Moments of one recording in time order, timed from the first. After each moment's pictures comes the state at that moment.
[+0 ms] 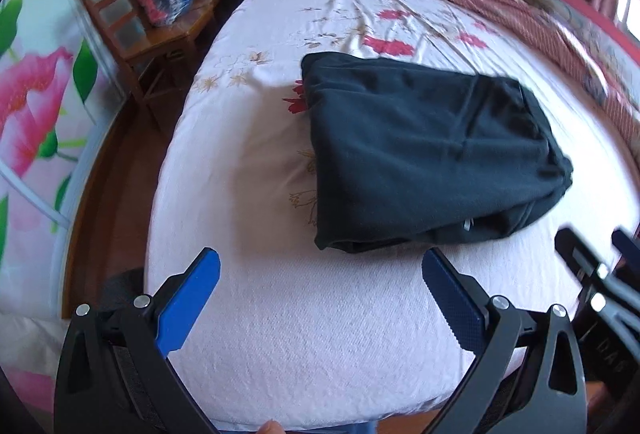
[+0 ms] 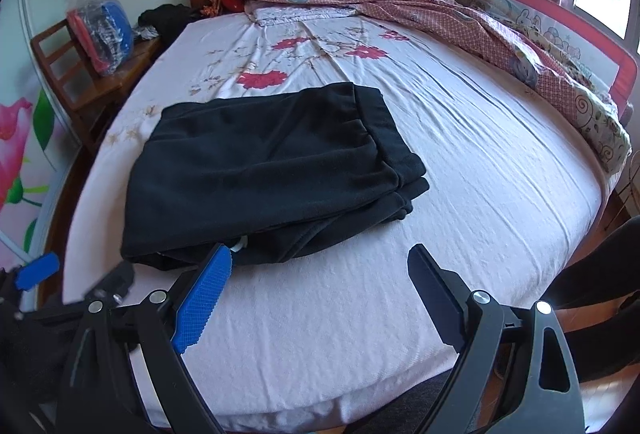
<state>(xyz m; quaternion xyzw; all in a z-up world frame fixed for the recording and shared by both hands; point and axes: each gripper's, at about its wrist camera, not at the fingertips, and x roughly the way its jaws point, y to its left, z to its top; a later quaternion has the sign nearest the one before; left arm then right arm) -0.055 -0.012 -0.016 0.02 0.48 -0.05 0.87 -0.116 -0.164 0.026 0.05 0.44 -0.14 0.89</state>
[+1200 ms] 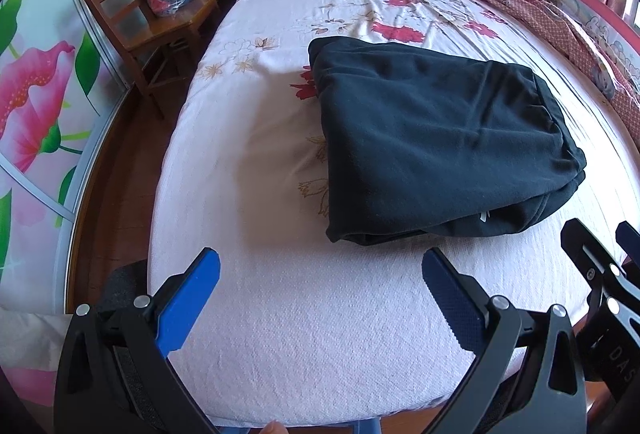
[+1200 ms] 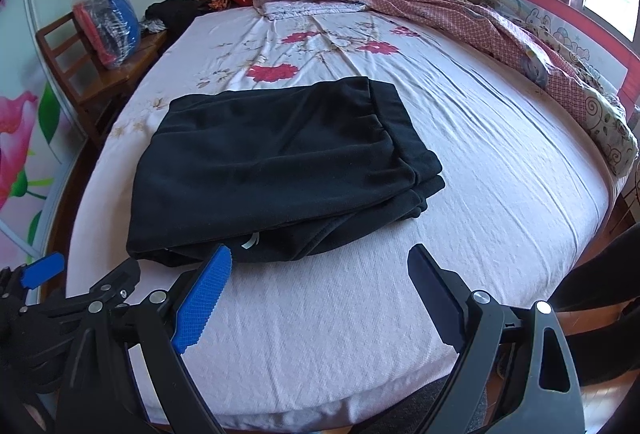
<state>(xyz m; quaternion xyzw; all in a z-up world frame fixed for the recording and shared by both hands) -0.050 -0.013 -0.027 0.05 0.50 -0.04 0.86 -0.110 -0.157 0.024 0.06 0.44 -0.12 0.89</state>
